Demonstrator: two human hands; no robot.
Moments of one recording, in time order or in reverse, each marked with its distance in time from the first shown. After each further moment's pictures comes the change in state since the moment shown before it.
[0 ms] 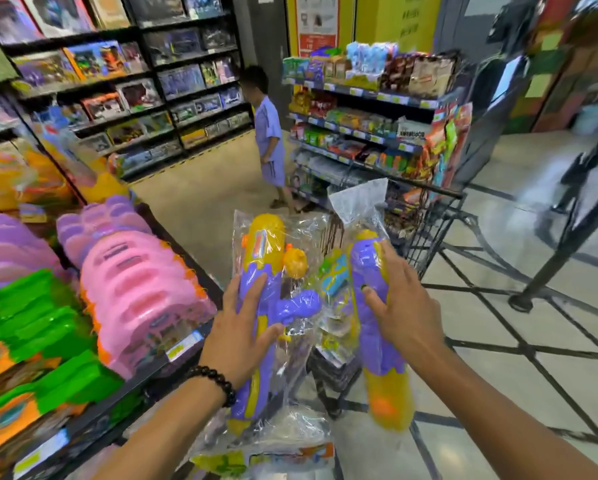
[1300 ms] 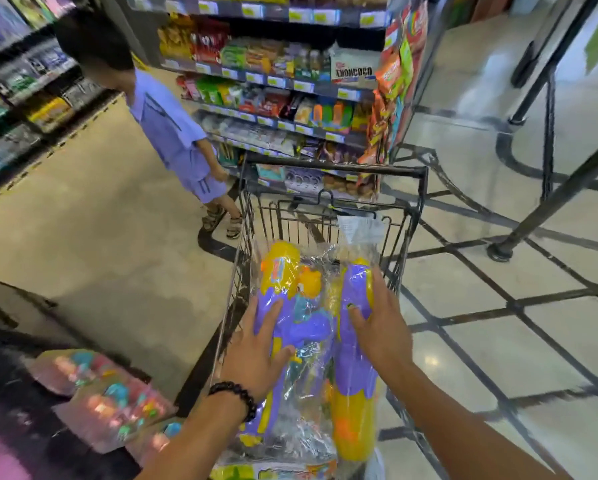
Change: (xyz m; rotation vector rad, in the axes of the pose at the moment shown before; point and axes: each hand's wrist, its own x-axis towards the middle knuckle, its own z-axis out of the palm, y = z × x) left_hand 0.446 -0.034 0.276 0.174 -0.488 0.062; right_hand 0.365 0.201 0.208 0.212 -0.039 0.543
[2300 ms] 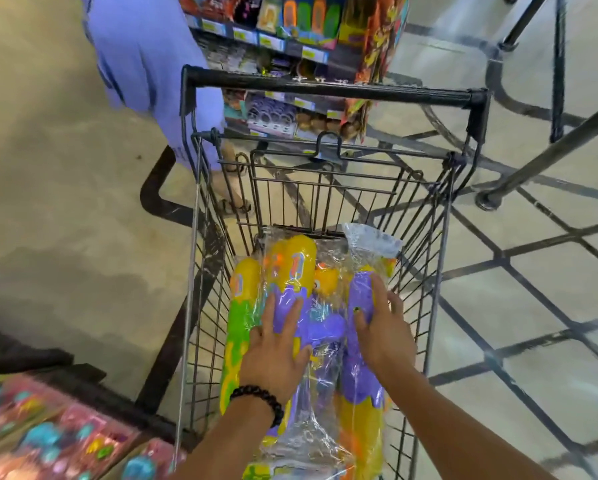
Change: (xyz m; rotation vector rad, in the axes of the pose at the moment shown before) left_hand 0.118 -0.057 0.132 0.108 -0.230 0.070; right_hand 0.076 0.086 0.148 -0.284 -0.066 0.294
